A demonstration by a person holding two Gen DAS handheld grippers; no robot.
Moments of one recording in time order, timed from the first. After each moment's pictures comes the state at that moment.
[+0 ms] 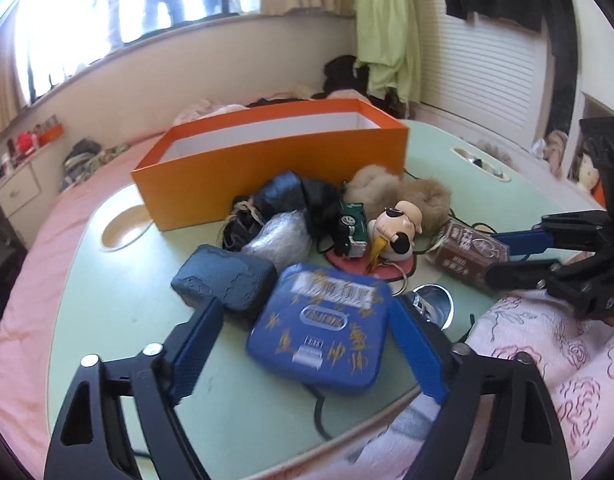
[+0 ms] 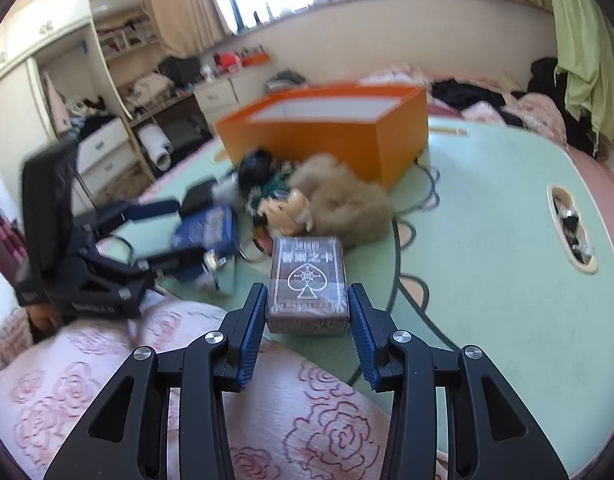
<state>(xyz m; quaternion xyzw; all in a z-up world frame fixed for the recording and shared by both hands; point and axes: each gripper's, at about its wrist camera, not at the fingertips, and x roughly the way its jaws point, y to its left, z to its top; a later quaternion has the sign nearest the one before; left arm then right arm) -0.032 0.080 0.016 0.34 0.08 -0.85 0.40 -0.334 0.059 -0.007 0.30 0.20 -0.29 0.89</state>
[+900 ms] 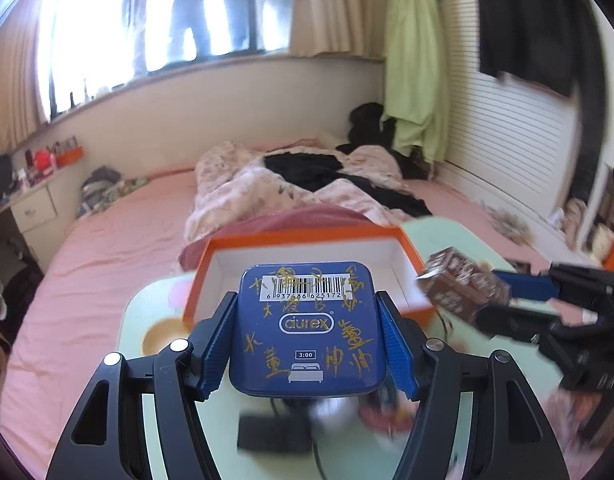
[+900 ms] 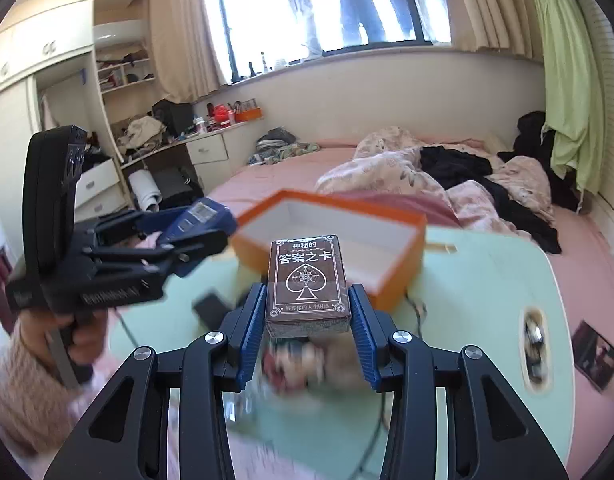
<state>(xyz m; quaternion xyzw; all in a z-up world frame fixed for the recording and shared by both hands) -0.057 0.001 0.131 0.27 0.09 -0.85 0.45 -0.330 0.014 0.095 0.26 0.11 -0.36 0.89</state>
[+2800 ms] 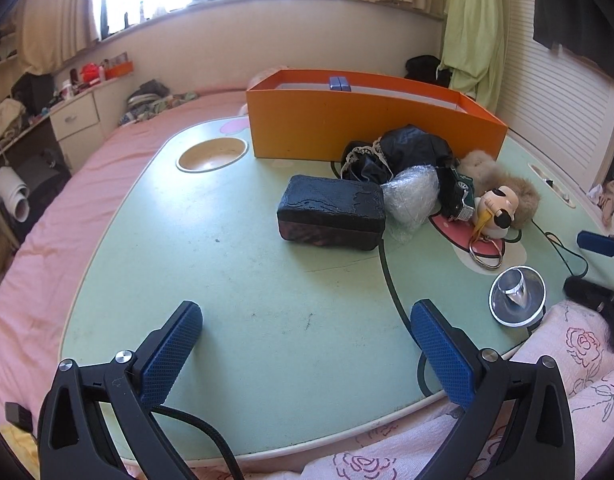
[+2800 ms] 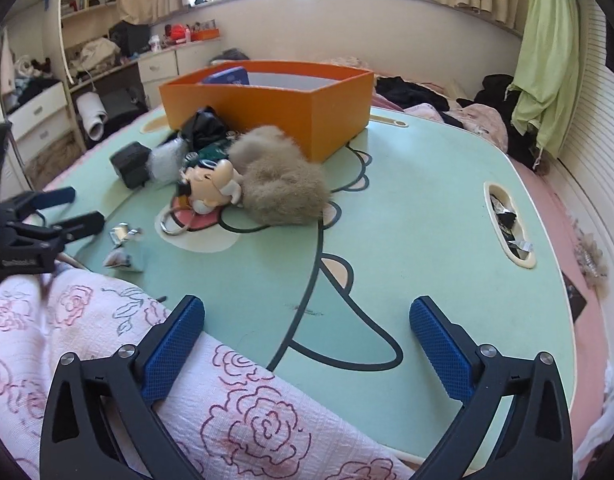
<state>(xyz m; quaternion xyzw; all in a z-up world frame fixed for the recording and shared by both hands) 0.034 0.060 -0.007 0.32 0.16 -0.78 0.51 -0.332 0.064 -0.011 0.25 0.25 -0.44 0.82</state>
